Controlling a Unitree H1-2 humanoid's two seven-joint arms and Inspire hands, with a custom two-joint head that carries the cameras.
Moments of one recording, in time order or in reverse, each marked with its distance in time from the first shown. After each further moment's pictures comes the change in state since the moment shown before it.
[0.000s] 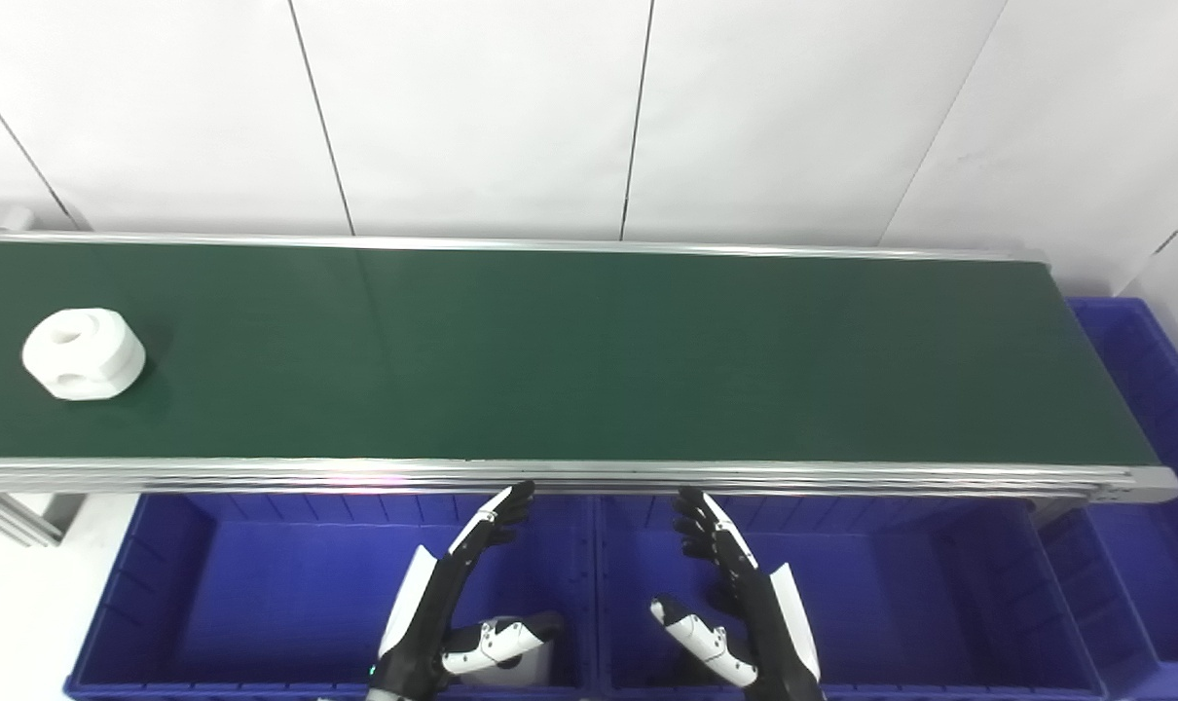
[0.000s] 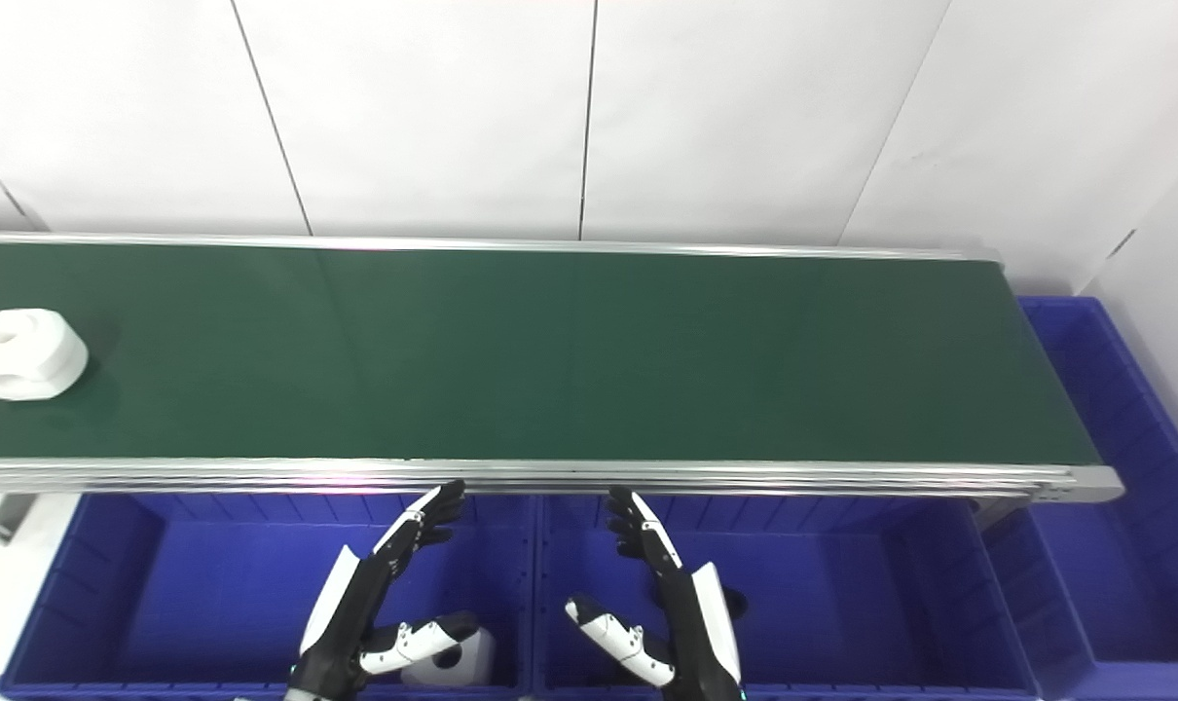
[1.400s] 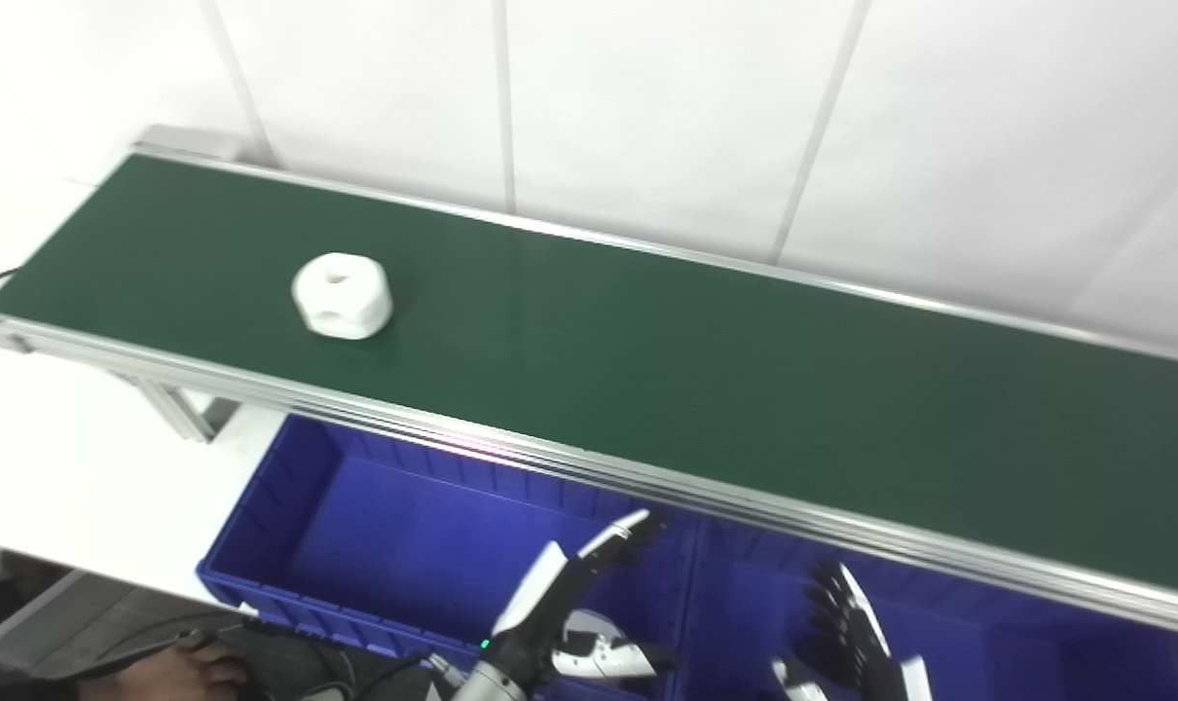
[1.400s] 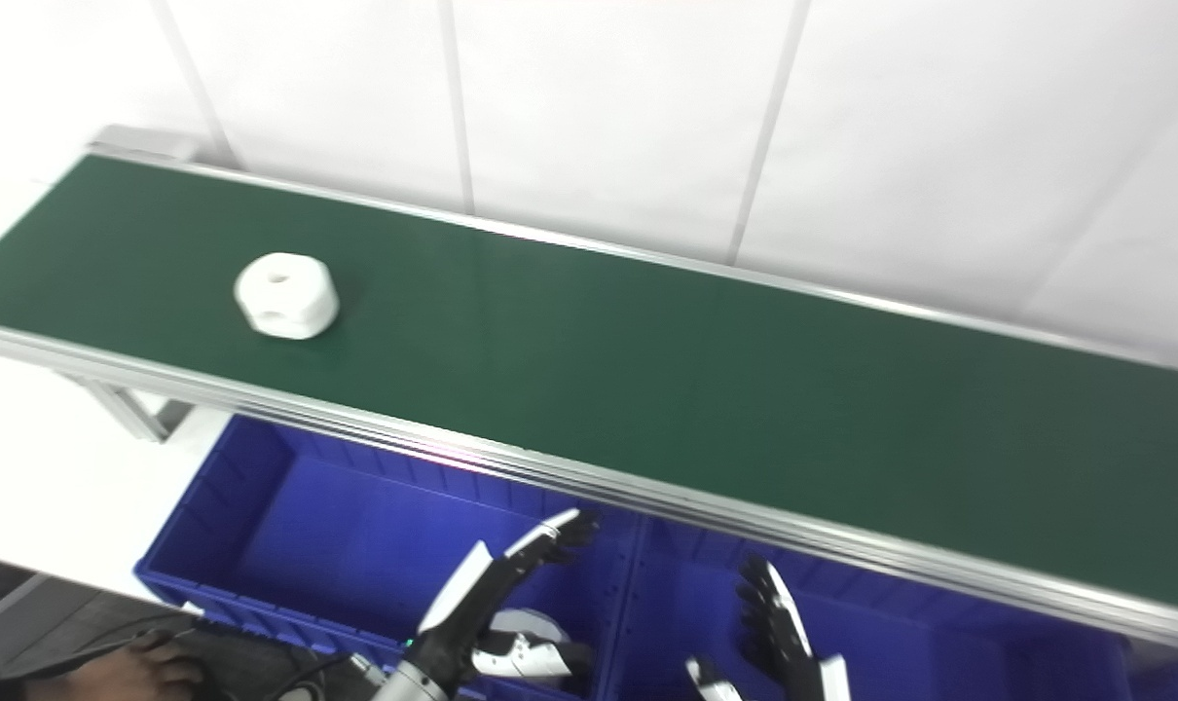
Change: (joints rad) left arm -0.028 -0.020 -0.084 0.070 0.029 0.000 0.046; right arm -0.003 -0.104 0.046 0.050 0.090 -0.014 -0.045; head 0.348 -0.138
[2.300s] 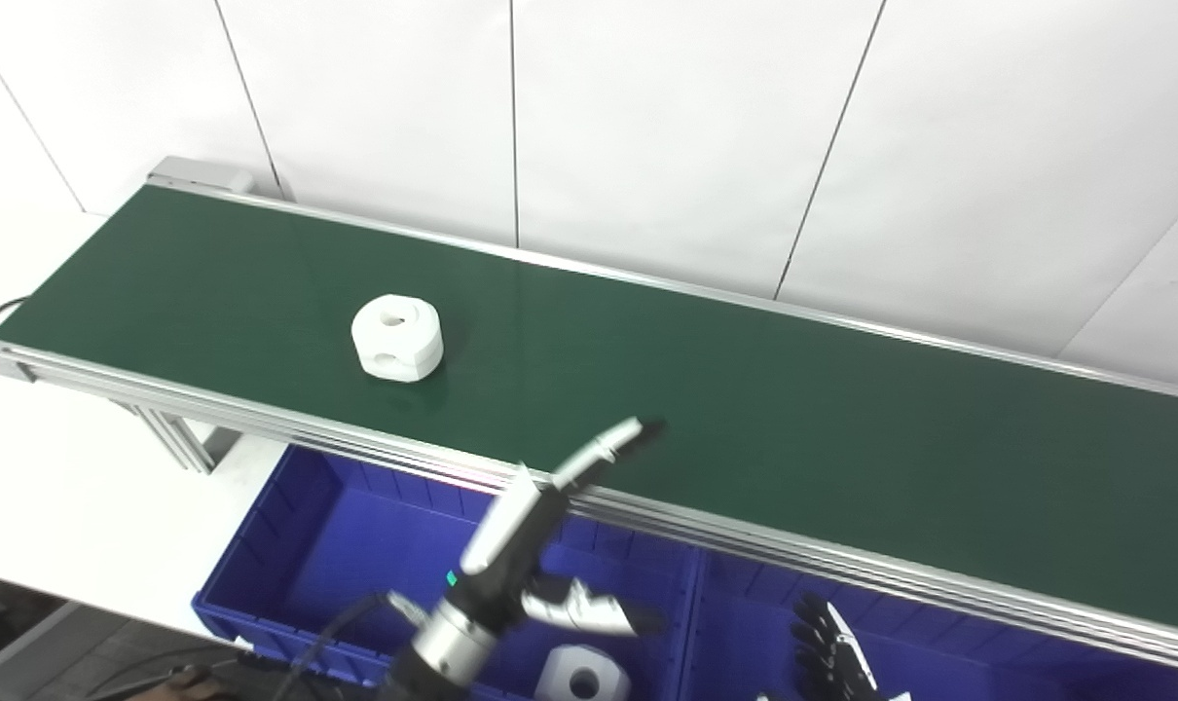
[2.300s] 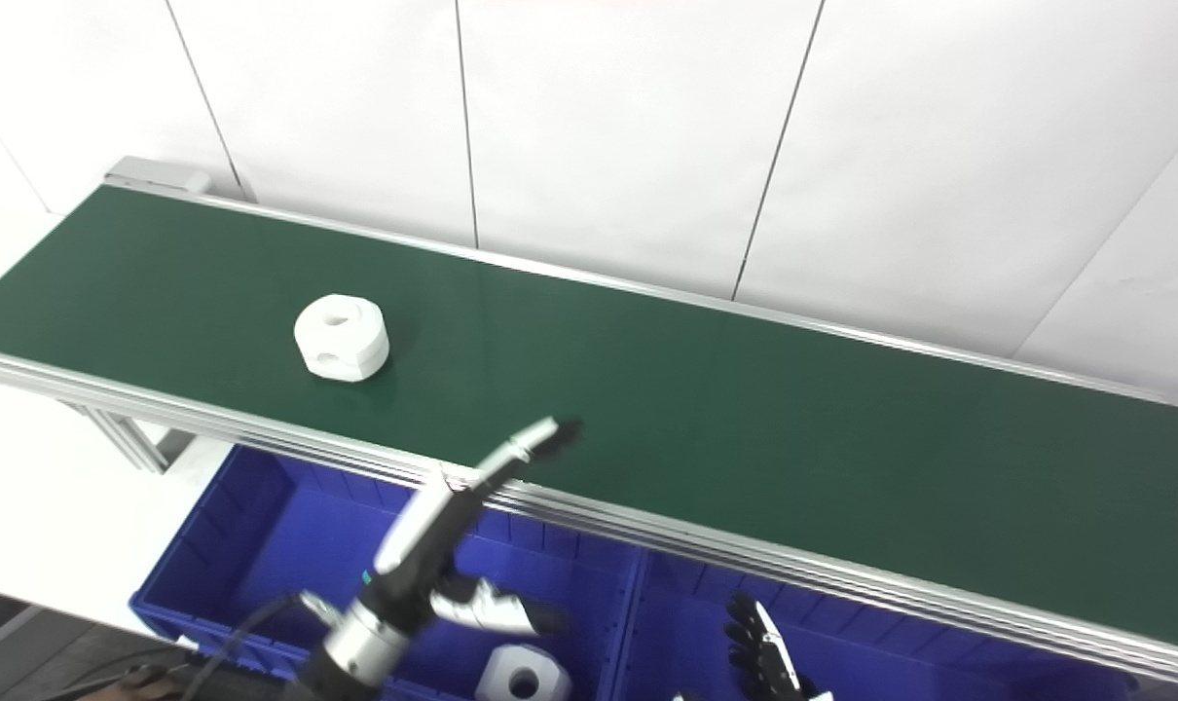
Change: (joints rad) left arm -0.047 0.121 0.197 -0.404 0.044 0.010 -0.110; right arm -0.057 -0.031 0.097 0.088 0.018 -0.004 -0.101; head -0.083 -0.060
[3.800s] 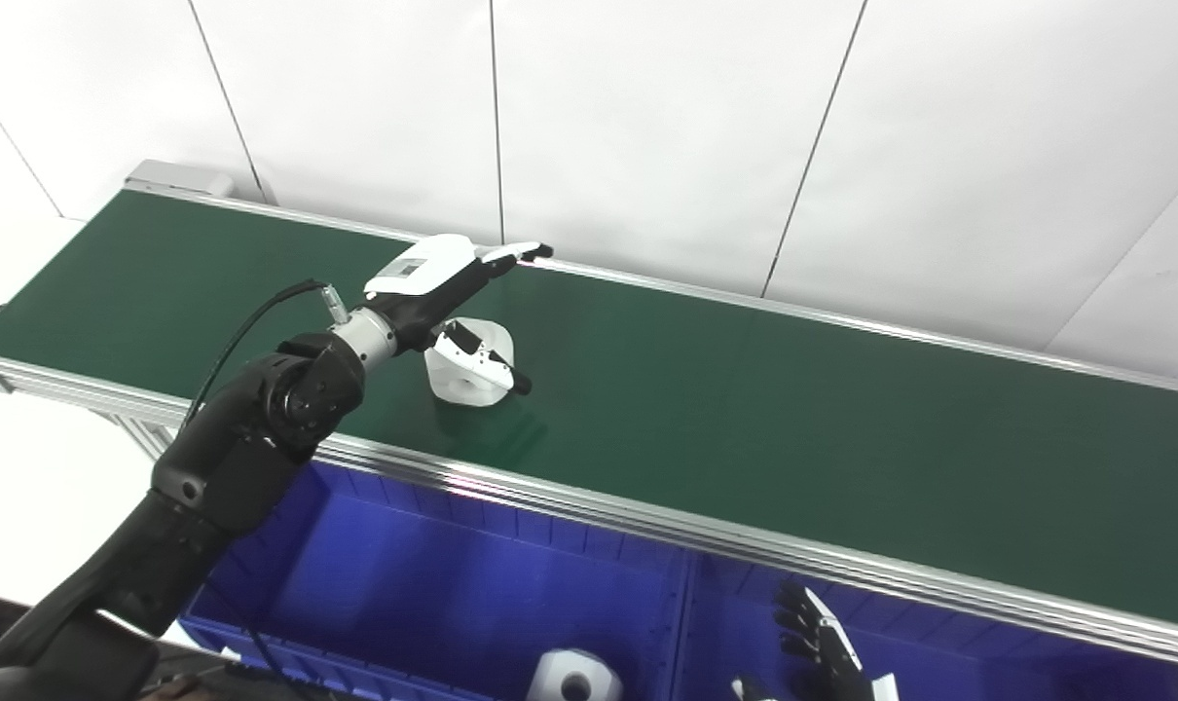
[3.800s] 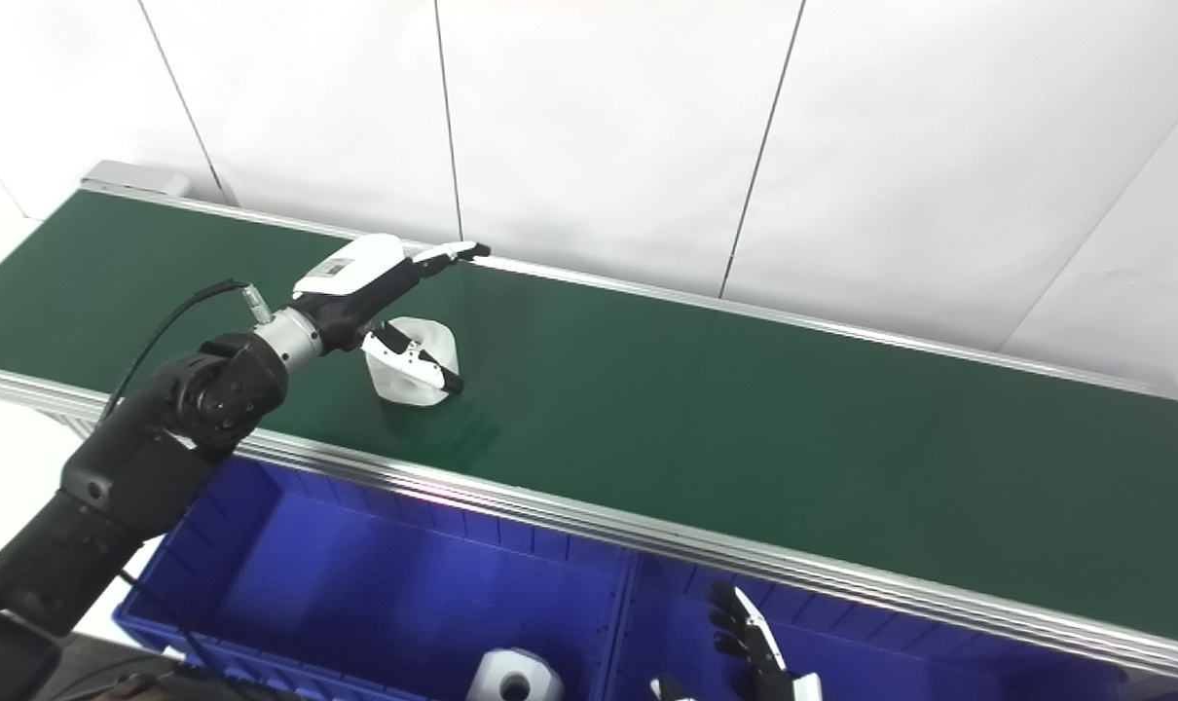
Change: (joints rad) left arm -0.453 0.281 0.246 0.300 0.221 0.361 -0.505; right arm -0.051 -0.032 0.118 0.033 -0.019 0.000 -0.176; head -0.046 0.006
